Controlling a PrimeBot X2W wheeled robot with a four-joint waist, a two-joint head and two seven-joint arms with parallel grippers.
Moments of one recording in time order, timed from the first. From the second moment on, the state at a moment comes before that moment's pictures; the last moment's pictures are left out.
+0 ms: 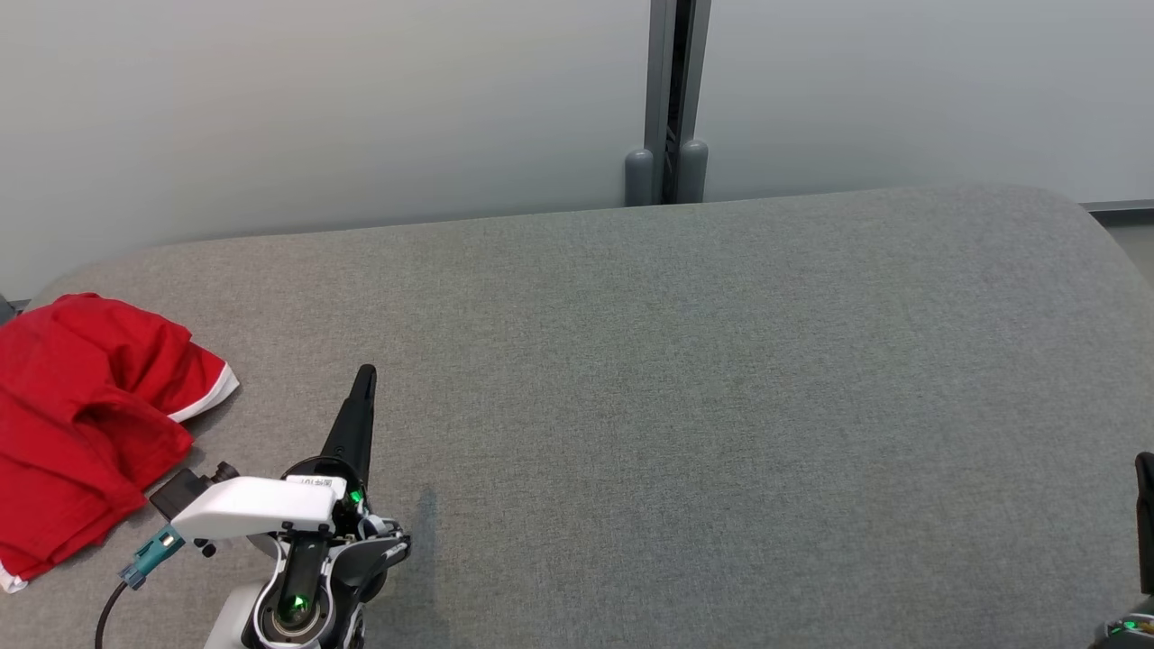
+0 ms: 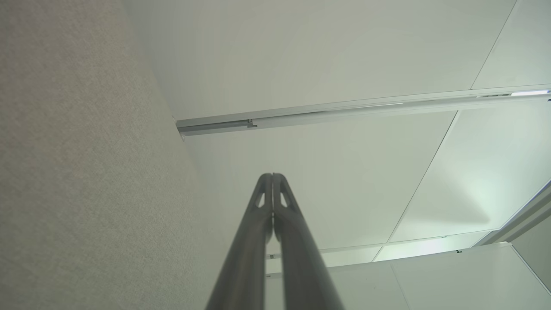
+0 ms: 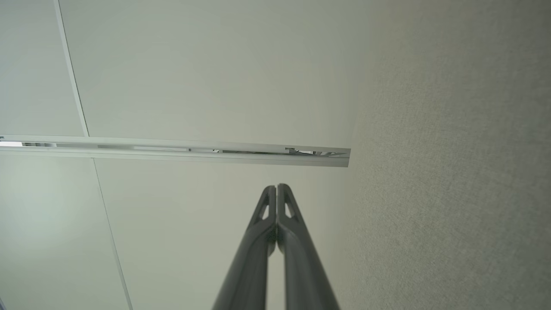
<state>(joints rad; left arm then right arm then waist) -0.24 0.05 -0.17 0.37 -1.67 -0.13 0.01 0.02 -0.05 -0.36 0.13 1.63 0.13 0.20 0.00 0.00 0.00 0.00</state>
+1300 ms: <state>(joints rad) -0.16 0.04 -0.16 0.40 -1.66 -0.13 -0.01 0.05 -0.01 -0.32 0.18 1.61 0.13 0.16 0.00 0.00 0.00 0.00</state>
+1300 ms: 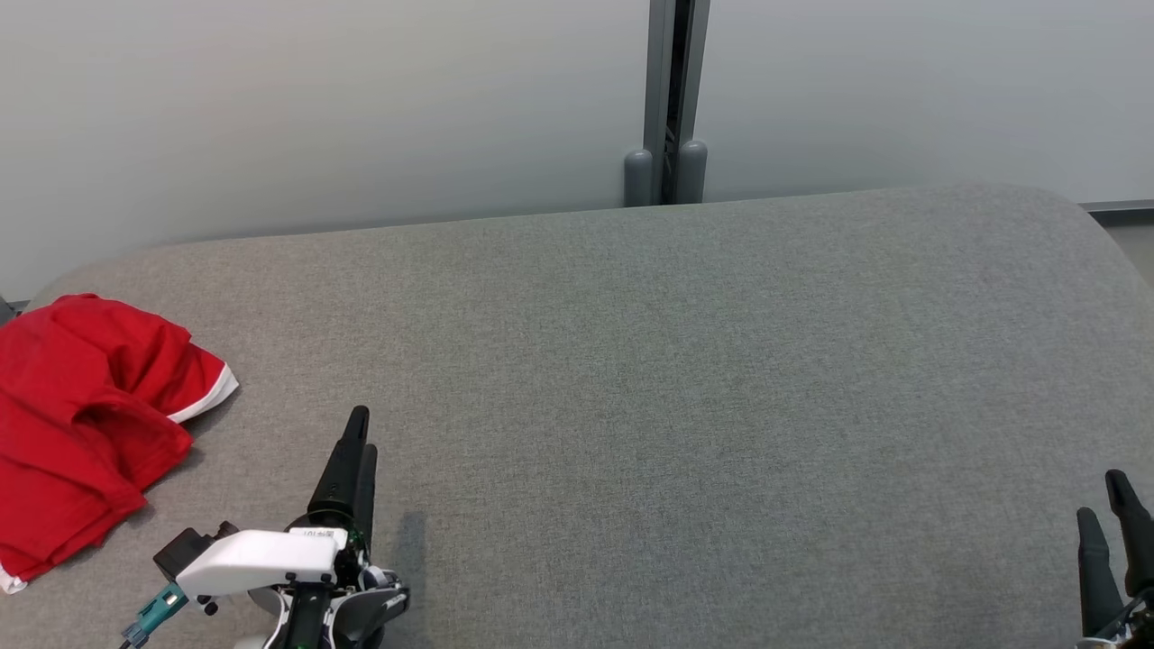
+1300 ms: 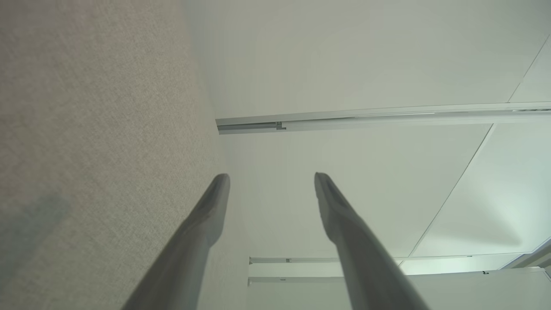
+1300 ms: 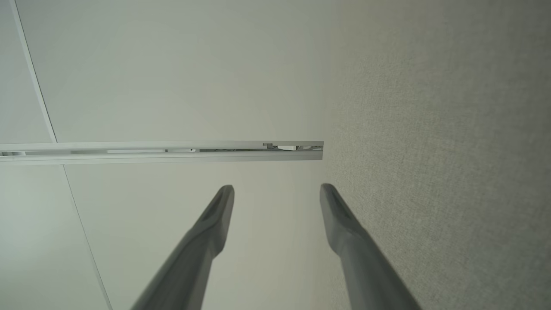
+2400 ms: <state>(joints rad) -0.11 0.04 -0.02 0.27 -1.40 -0.13 -0.11 -0.09 -0.06 -0.14 0.16 1.09 0.13 0.00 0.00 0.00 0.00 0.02</state>
